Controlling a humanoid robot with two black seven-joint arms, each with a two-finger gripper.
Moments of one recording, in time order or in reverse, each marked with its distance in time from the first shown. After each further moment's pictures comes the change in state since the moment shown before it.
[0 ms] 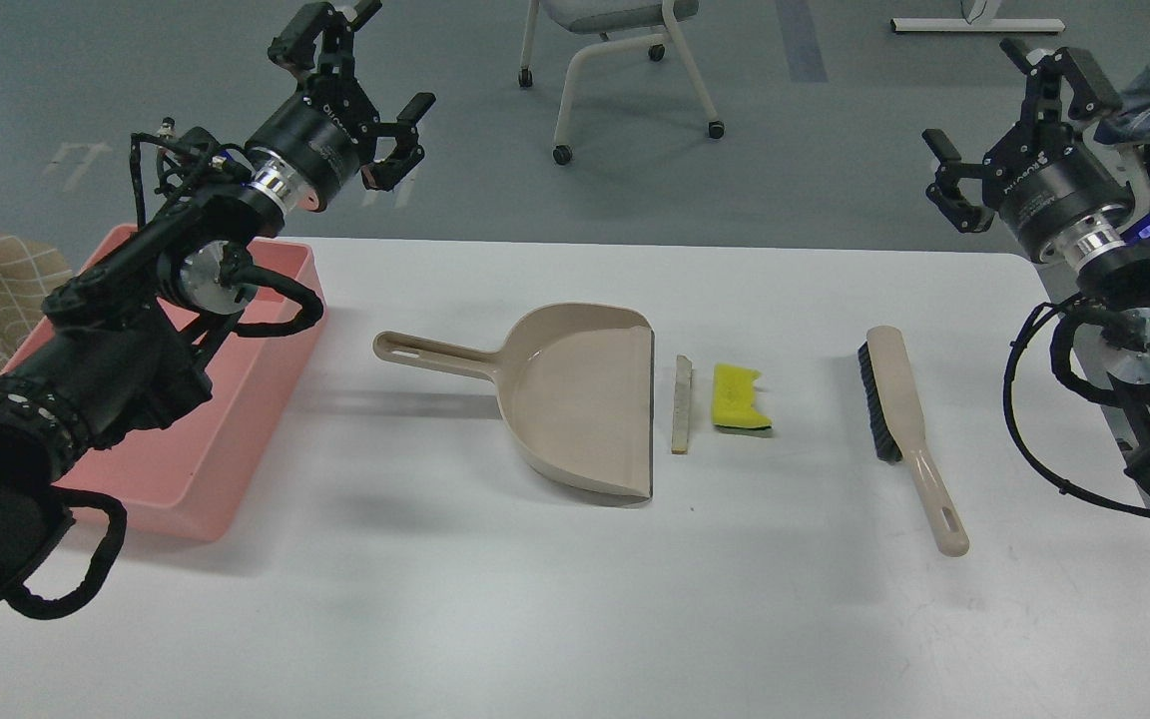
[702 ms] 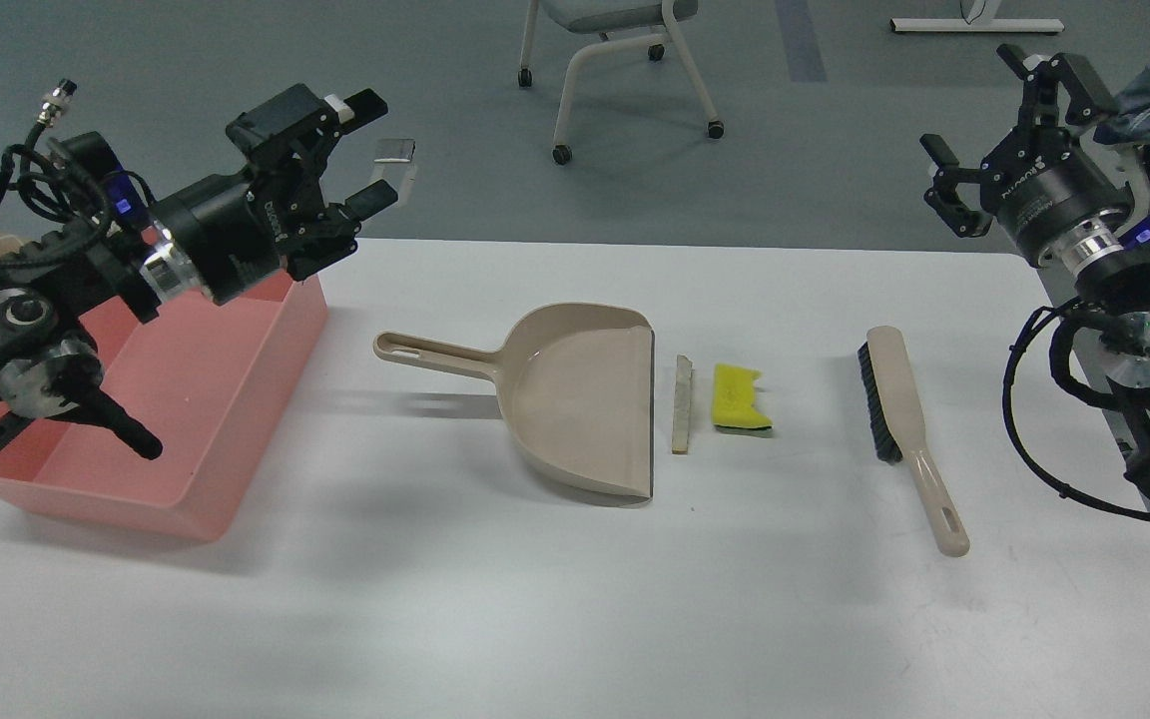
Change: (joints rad) left arm 0.366 0.613 -0.019 -0.966 0.440 0.261 0.022; right arm -0.005 -0.002 -0.003 0.004 0.000 0.000 0.000
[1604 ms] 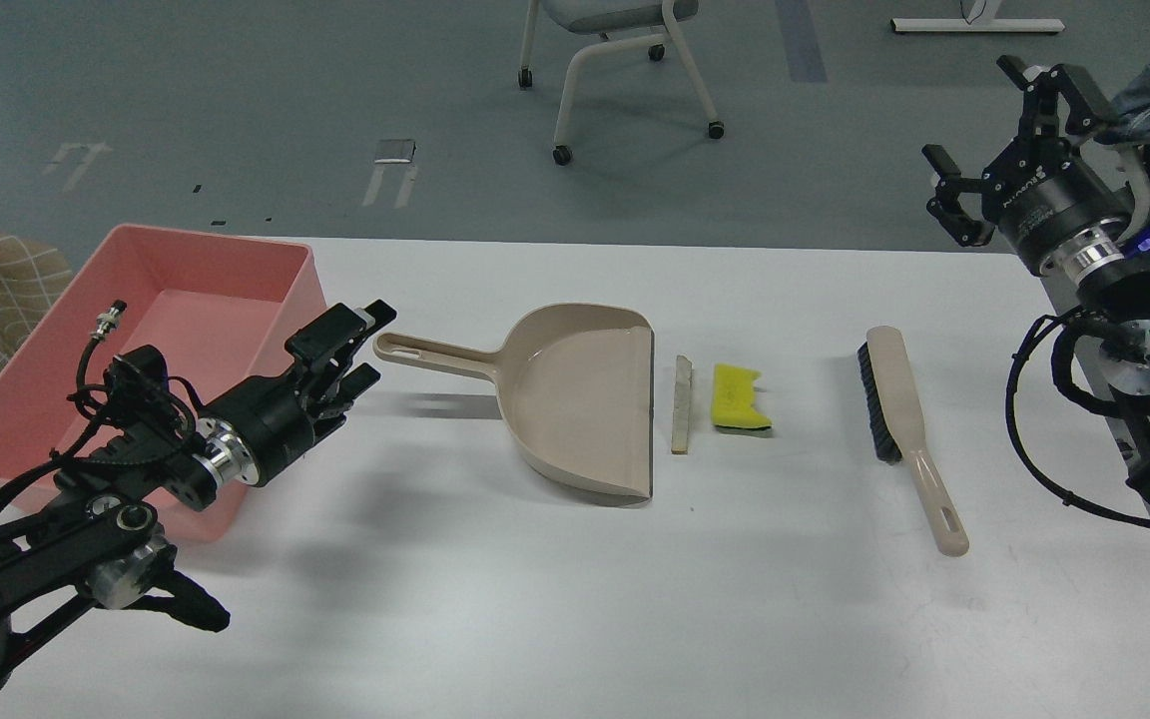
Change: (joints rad) left arm 0.312 -0.182 -0.001 0.013 0.164 0.309 0.081; right arm -0.011 -0.003 -0.001 -0.005 -0.006 0.000 0.000
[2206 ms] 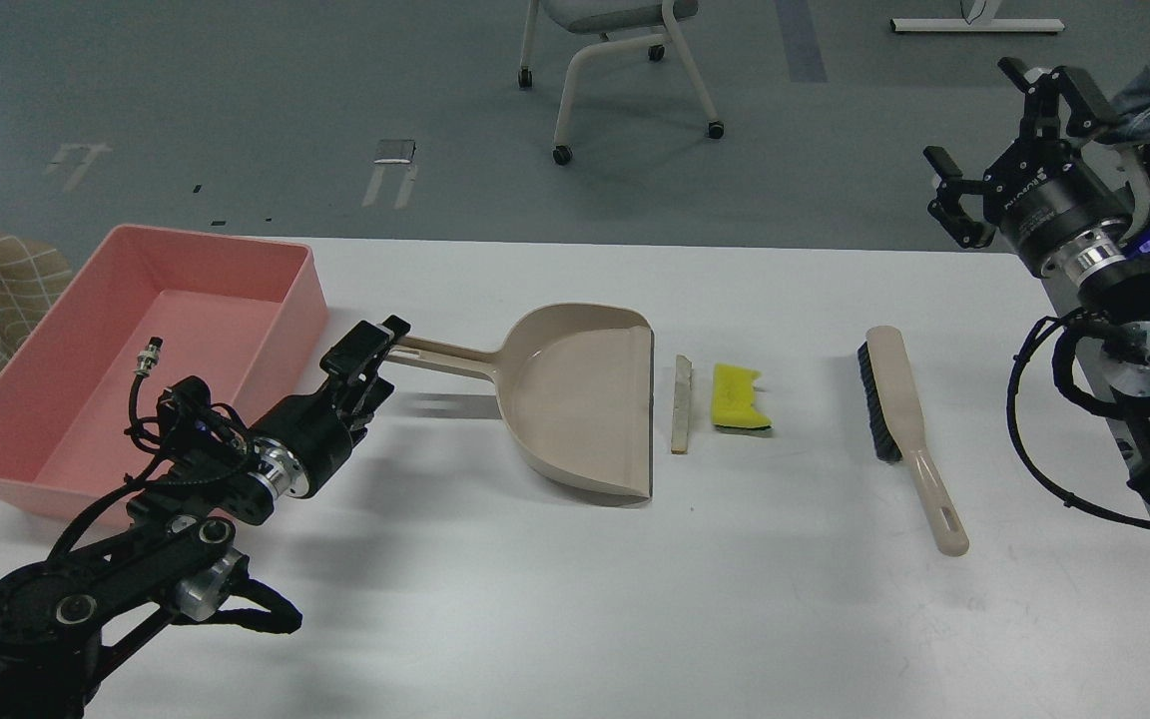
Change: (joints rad) left arm -0.012 -0.186 0.009 0.140 0.052 0.134 0.024; right arm -0.004 -0.002 0.000 0.000 0.000 0.000 0.000
